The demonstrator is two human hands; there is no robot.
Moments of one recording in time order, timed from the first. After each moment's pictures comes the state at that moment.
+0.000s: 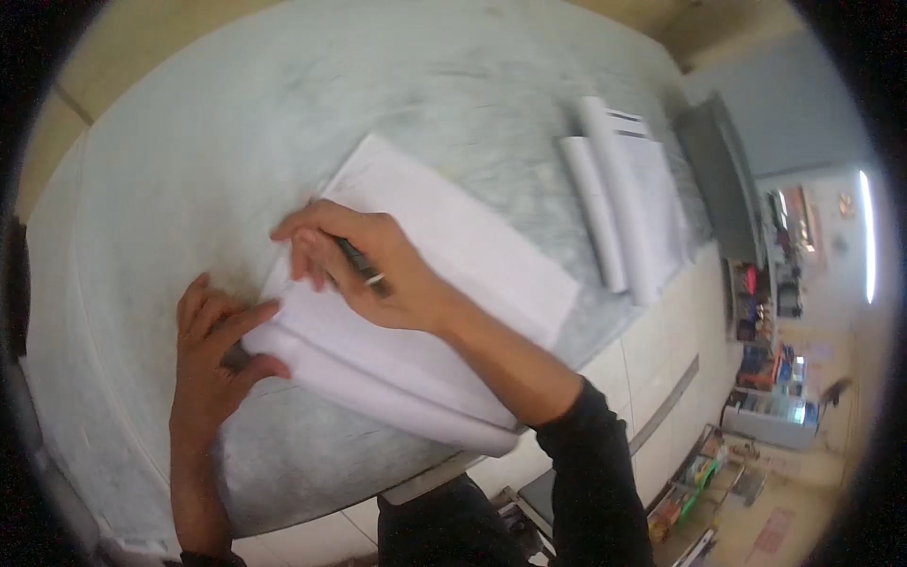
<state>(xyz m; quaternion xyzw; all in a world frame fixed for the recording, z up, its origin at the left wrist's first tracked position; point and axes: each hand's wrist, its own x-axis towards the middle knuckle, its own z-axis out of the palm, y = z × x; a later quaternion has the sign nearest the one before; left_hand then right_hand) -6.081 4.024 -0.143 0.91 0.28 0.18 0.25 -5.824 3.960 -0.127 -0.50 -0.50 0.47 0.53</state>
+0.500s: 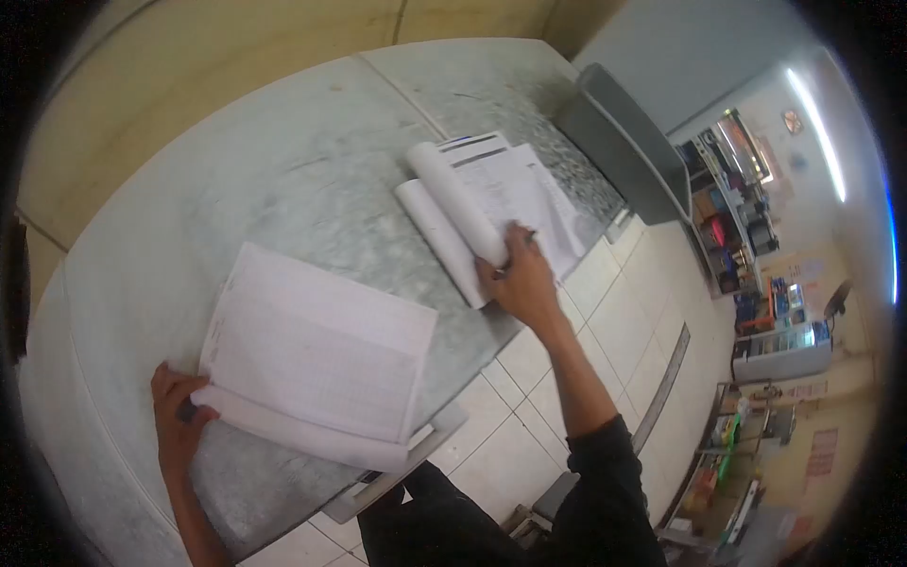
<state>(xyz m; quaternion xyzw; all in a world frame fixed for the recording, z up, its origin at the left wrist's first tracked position) -6.071 4.024 -0.155 0.88 0.31 0.21 0.28 -5.574 3.749 -0.118 -0.90 -0.41 -0.08 0.15</state>
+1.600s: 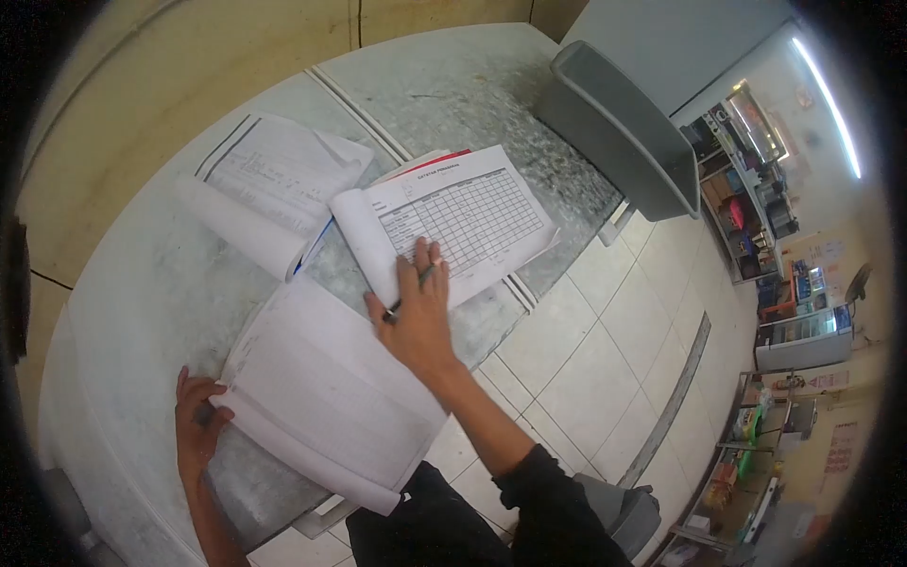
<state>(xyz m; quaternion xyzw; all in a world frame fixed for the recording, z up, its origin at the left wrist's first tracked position) -5.964 3.988 -0.133 0.85 0.34 0.16 0.38 -5.614 3.799 -0.165 -0.84 -0.43 -0.02 0.32</state>
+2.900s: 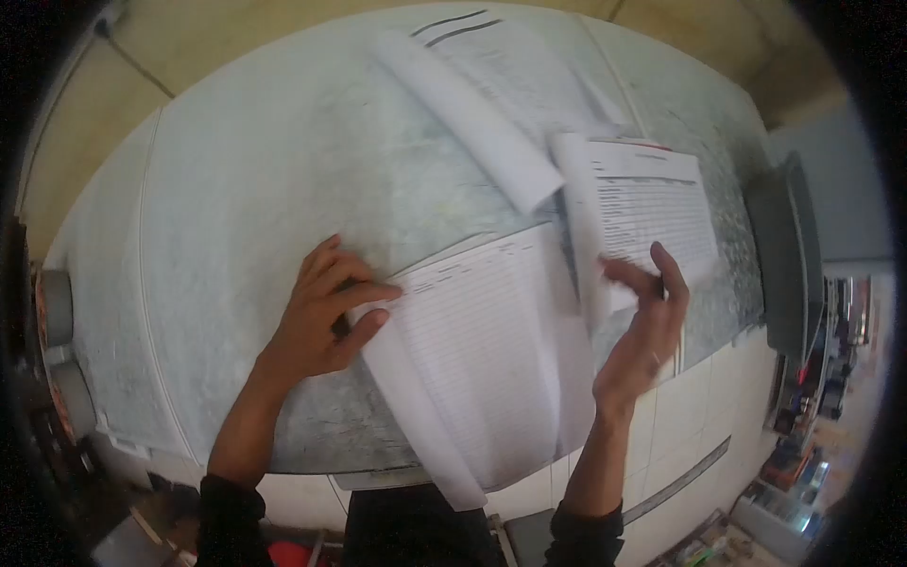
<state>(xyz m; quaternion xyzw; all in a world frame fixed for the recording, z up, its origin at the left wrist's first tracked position) -5.926 3.987 -0.143 0.89 0.24 0.23 0.32 -5.621 3.818 -0.105 -0.74 -0.42 0.03 0.52</state>
